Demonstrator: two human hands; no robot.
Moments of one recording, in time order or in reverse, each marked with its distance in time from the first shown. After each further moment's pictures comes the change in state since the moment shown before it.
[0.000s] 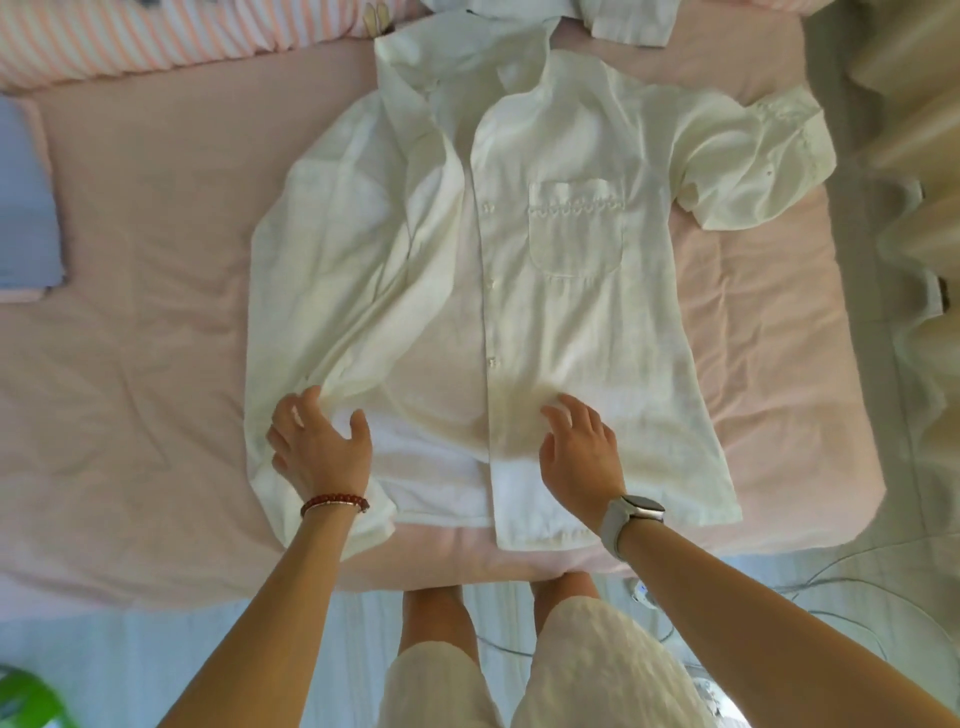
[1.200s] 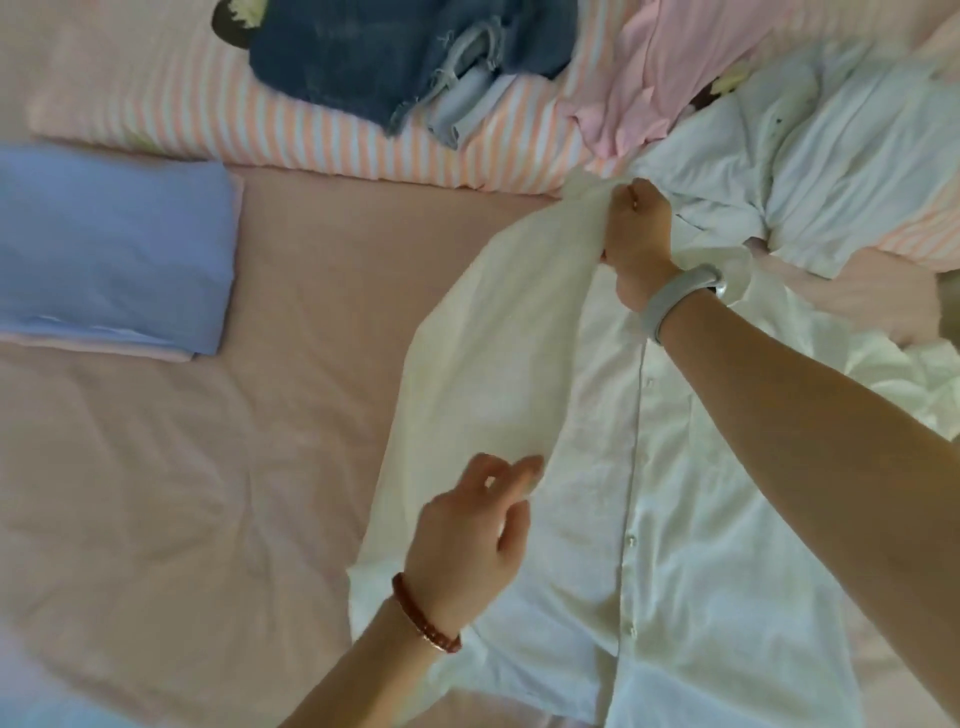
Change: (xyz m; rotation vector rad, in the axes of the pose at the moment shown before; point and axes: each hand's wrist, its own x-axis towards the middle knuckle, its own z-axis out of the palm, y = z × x) left_hand 0.093 0.031 -0.099 -0.375 -0.047 0.856; right_hand 0.298 -0.268 -0.159 0.926 0.365 0.024
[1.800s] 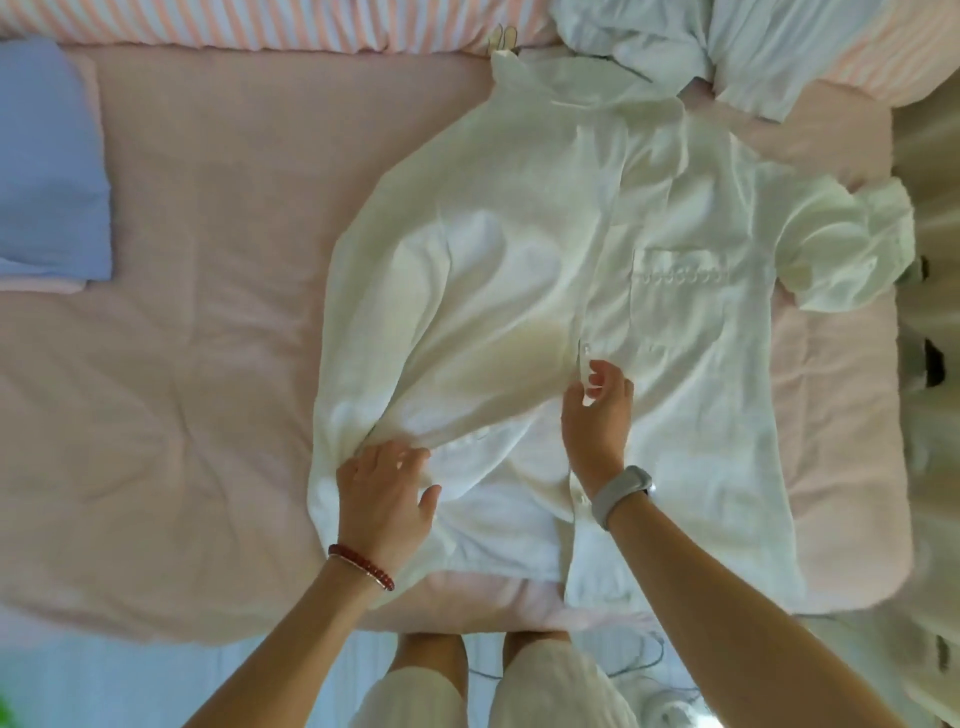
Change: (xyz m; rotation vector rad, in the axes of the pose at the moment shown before) left_hand -0.086 -0.036 0.046 0.423 -0.529 -0.343; right_hand -0.205 0.180 -0.090 -0.408 0.140 0.279
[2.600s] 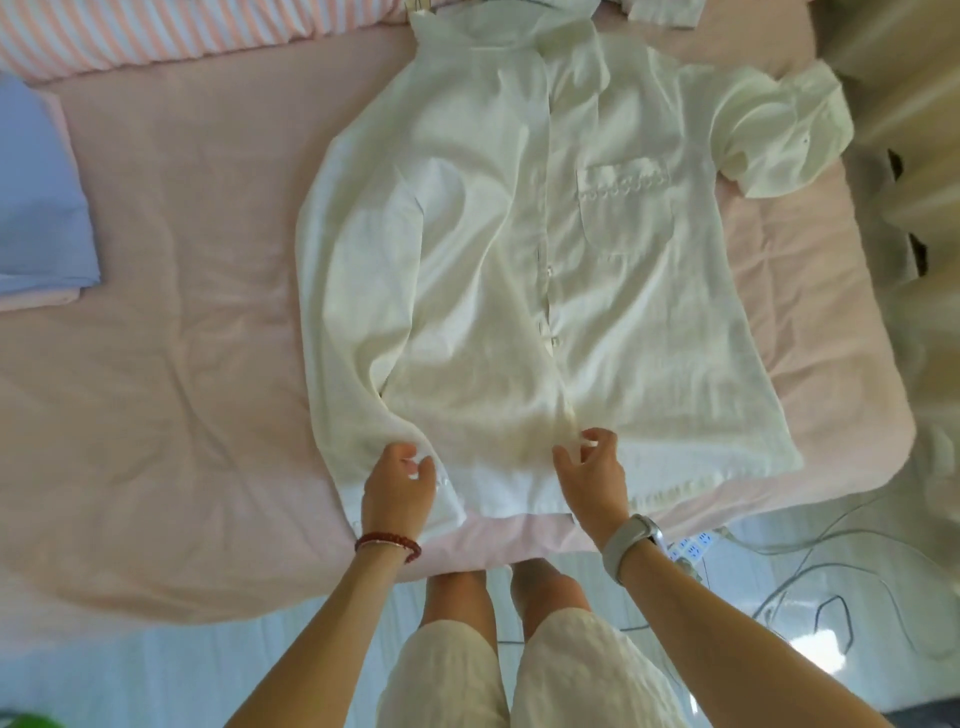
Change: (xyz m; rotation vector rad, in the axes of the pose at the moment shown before) left_hand -0.047 0.004 0.045 -0.536 -0.049 -0.436; right_hand -0.114 0.104 -0.022 -0.005 -0.197 0.304
